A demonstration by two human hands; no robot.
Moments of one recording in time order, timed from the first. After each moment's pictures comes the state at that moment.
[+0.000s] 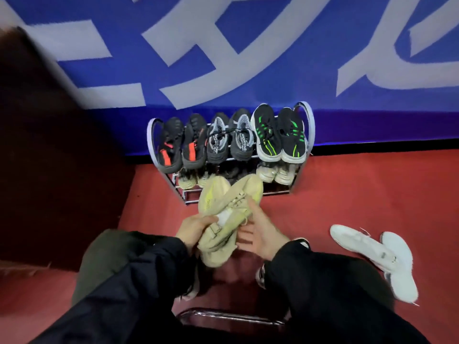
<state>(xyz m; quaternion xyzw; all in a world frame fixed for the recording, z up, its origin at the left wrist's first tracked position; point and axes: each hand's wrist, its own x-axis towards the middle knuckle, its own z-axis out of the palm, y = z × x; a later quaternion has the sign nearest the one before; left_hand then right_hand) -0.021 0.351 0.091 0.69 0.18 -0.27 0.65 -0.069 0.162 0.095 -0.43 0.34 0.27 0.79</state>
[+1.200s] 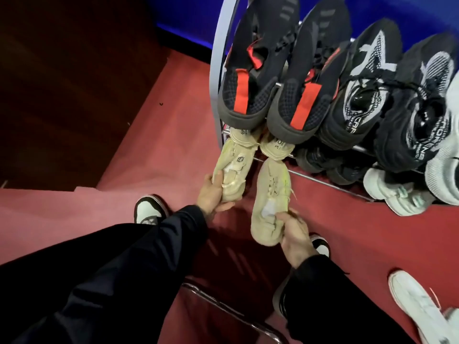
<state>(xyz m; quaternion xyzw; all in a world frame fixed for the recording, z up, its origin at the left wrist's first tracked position) 0.123 0.428 -0.172 0.54 0.39 -0.21 0.72 0.081 0.216 -0.147 -0.54 0.49 0.24 0.64</state>
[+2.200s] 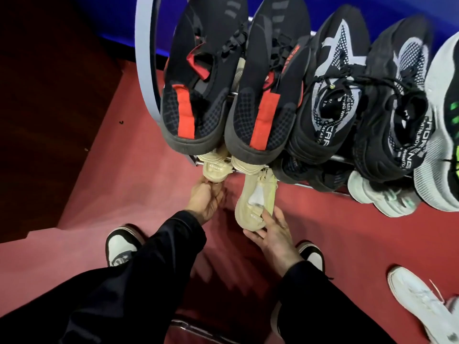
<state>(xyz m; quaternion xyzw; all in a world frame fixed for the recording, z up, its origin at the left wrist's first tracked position) 0.190 0.391 -0.206 0.45 0.44 -0.24 0.74 0.111 0.221 -0.174 -0.46 0.46 0.21 0.73</state>
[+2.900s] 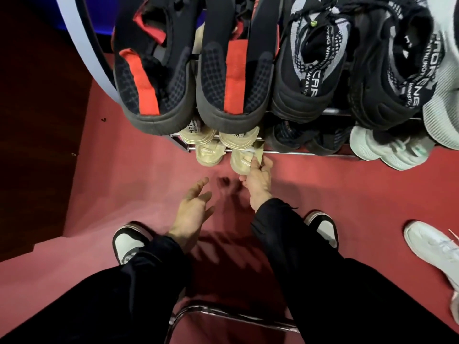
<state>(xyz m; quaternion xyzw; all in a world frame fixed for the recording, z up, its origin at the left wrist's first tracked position) 0.130 0.406 -0.155 0.61 0.36 -0.29 0.65 0.177 0.259 -0.242 -0.58 0.48 0.11 0.65</state>
